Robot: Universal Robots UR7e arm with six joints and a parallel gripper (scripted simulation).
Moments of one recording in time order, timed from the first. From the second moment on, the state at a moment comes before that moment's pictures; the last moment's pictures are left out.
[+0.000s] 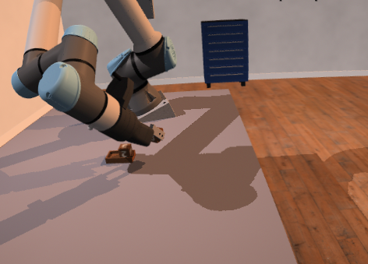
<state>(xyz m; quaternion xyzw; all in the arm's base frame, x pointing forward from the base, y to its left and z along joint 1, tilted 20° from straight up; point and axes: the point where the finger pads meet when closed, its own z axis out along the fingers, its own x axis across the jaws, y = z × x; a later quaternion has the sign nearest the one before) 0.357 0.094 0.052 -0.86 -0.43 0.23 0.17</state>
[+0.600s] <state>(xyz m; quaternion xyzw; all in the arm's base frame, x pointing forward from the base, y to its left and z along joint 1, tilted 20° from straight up) 0.360 0.085 0.026 -0.86 -0.43 0.23 0.17</state>
